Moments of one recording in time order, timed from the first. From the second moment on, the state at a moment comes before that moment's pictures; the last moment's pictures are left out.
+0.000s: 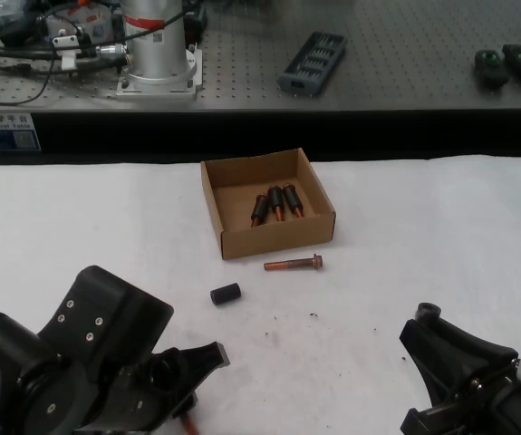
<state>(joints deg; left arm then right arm) -35.0 88.4 -33.1 11.0 1.0 -55.6 51.4 72.0 0.4 -62.0 19.1 19.2</state>
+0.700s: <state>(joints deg) -35.2 86.5 -33.9 9.7 2.8 -42.5 51.4 72.0 0.4 -62.0 19.1 19.2</state>
